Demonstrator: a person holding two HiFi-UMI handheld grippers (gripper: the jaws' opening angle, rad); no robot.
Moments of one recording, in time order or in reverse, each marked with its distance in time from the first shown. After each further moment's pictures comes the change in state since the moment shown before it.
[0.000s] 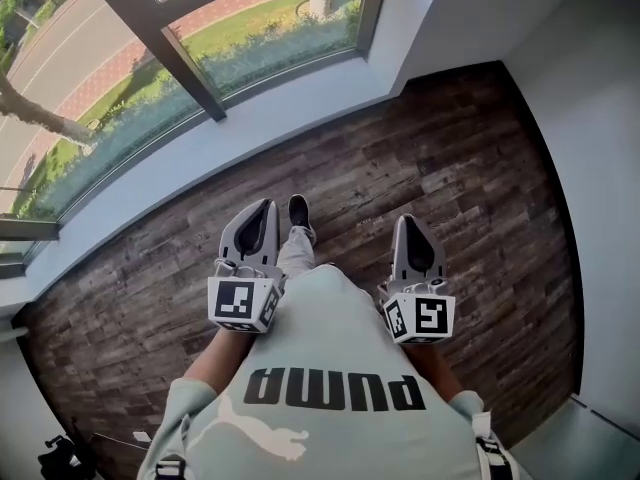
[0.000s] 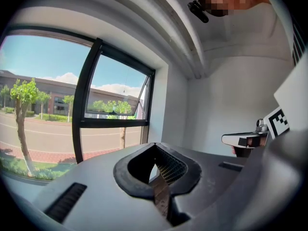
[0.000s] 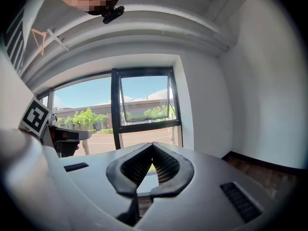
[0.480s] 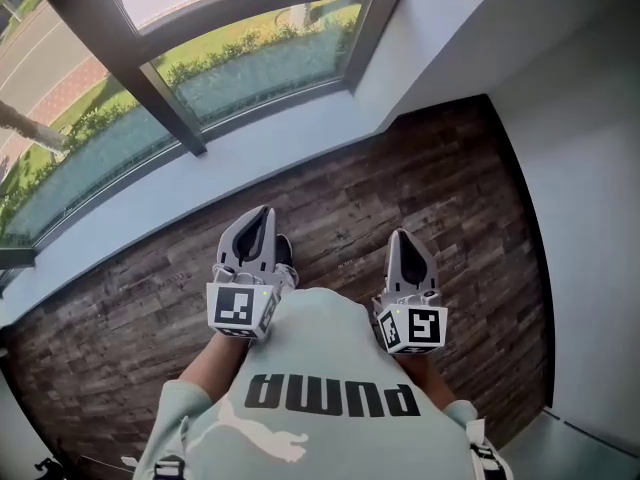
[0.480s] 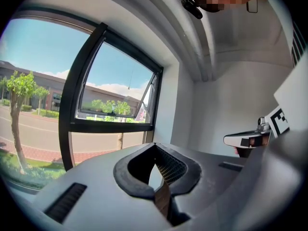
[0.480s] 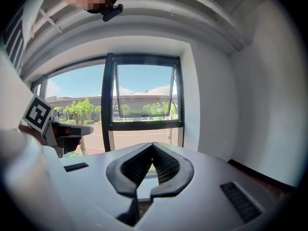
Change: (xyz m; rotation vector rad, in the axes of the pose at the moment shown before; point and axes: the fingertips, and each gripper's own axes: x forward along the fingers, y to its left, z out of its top) left arm 0.166 0.108 0.043 -0.039 -0.026 -0.035; right arm 0.188 -0.013 0.035 -0.079 0.072 -0.037
